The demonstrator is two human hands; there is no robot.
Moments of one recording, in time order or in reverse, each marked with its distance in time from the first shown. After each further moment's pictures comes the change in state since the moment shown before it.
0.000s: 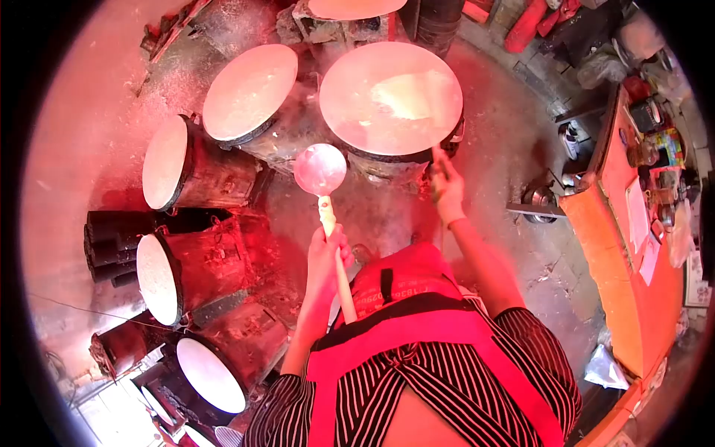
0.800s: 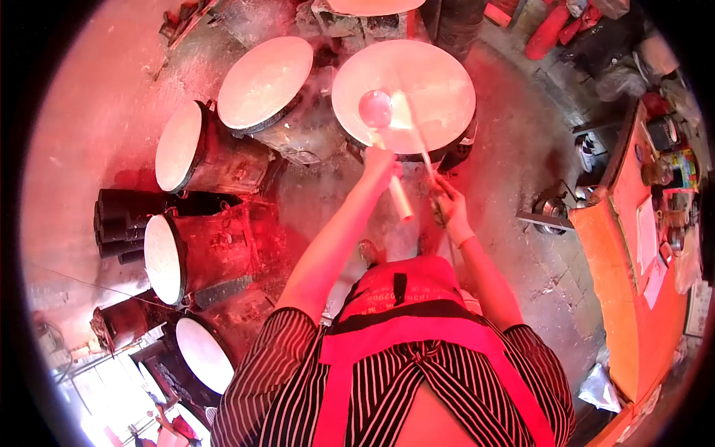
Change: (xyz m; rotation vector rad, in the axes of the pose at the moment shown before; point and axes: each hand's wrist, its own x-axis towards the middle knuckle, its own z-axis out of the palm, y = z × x) left_hand 0.195 -0.024 0.106 0.163 -0.035 0.008; right_hand -0.032 -0.002 -0.026 0.181 -0.228 0.459
